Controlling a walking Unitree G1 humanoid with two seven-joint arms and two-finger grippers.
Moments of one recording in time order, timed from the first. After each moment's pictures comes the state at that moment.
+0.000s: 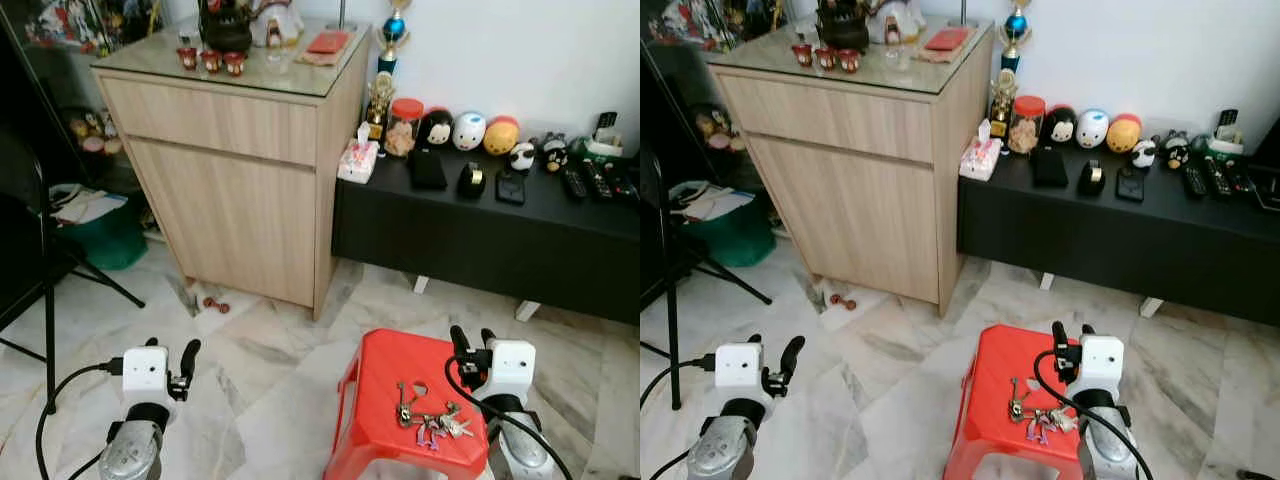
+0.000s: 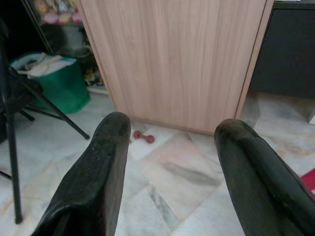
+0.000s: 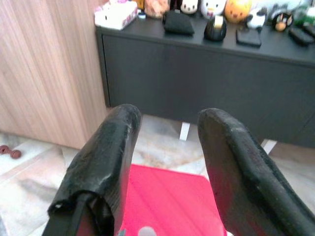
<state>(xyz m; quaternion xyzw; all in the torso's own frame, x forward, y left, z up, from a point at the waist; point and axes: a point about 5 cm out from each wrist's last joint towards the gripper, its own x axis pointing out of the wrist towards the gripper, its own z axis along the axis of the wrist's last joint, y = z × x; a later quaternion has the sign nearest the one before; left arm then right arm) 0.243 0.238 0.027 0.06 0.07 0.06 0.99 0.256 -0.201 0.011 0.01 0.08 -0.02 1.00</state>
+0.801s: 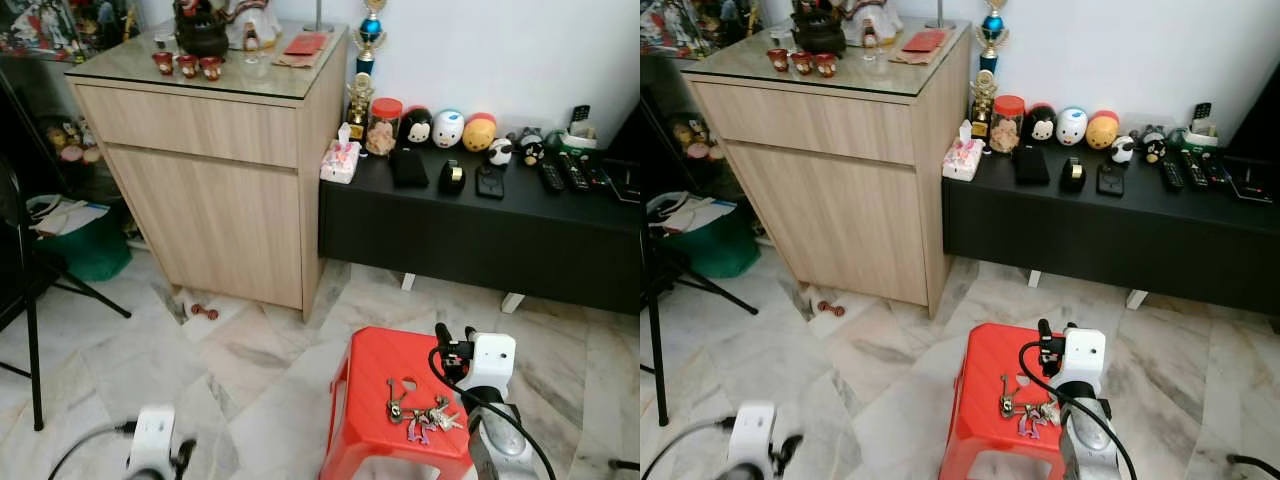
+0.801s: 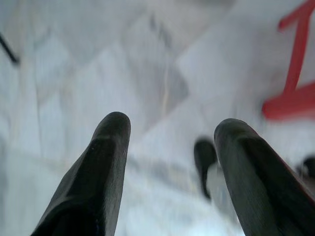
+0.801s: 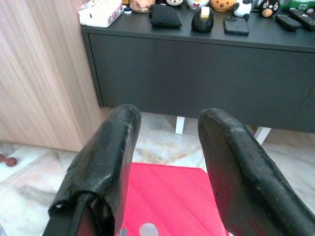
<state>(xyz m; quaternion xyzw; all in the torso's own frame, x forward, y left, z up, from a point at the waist) 0.162 0.255 -0.072 0.06 0.42 0.07 0.90 0.264 -0.188 0.013 0.03 0.08 -0.03 1.00</state>
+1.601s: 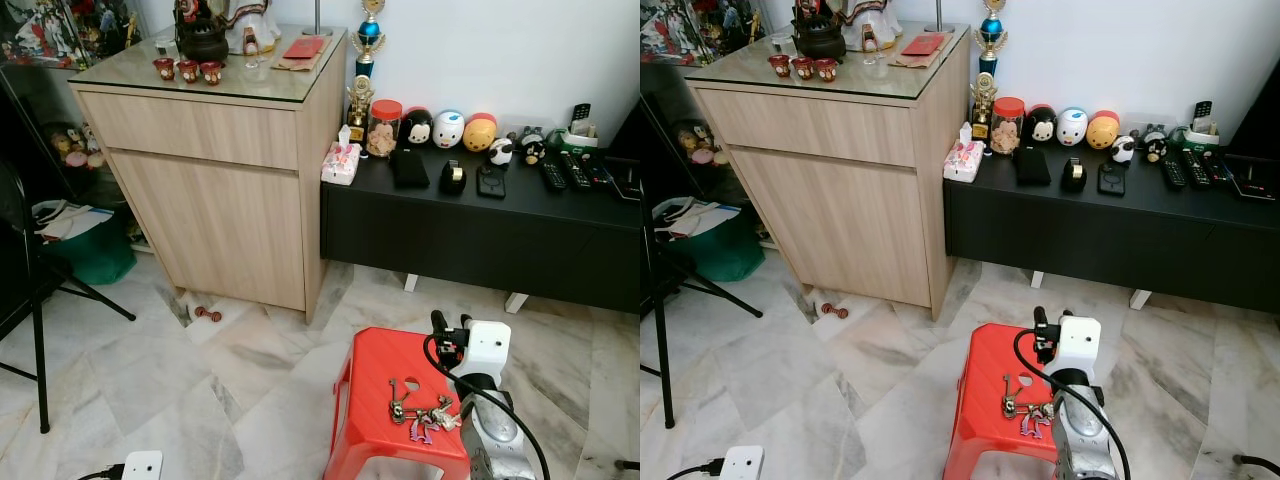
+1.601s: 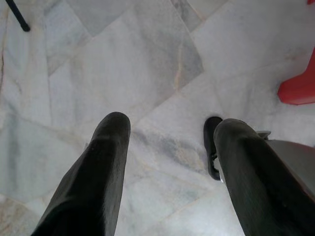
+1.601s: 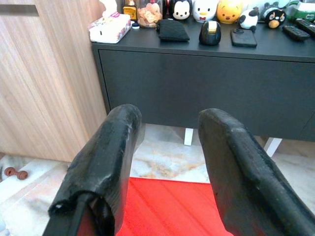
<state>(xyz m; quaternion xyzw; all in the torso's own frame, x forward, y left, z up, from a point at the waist) 0.148 0.262 -0.079 0.05 0.45 0.10 0.89 0.278 -0.176 0.024 0.04 0.06 -0.02 1.00</state>
